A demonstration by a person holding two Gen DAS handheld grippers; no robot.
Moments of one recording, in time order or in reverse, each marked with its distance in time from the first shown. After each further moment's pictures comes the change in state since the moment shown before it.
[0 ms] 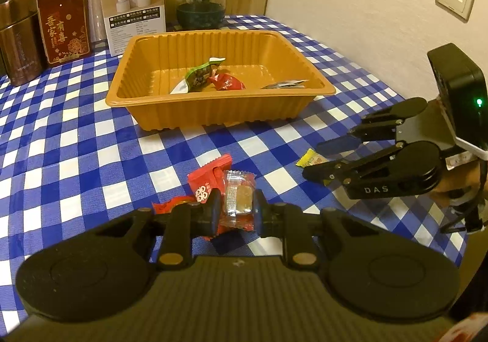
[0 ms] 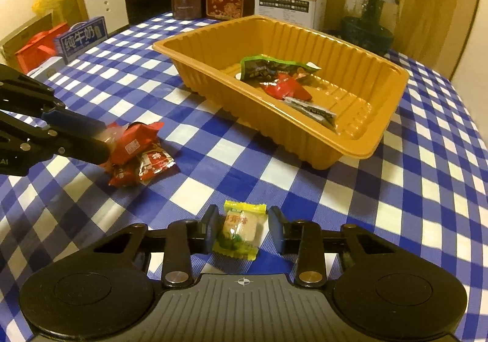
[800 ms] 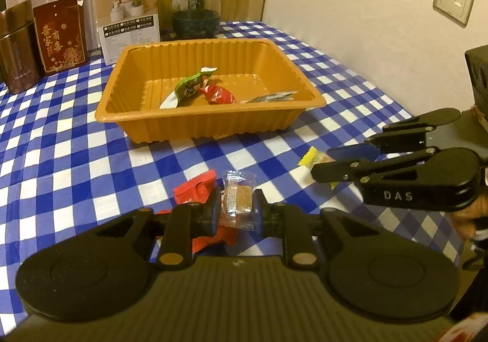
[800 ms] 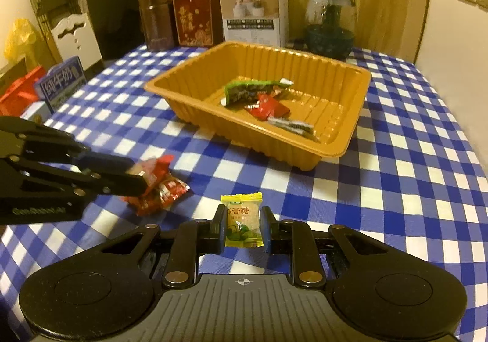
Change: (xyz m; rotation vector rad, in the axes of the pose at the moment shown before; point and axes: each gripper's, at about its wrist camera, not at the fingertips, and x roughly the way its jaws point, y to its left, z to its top) left arm -0.001 -0.015 0.012 0.003 -0.020 0.001; right arm -0.047 0.020 0.010 0.163 -0.080 -0.054
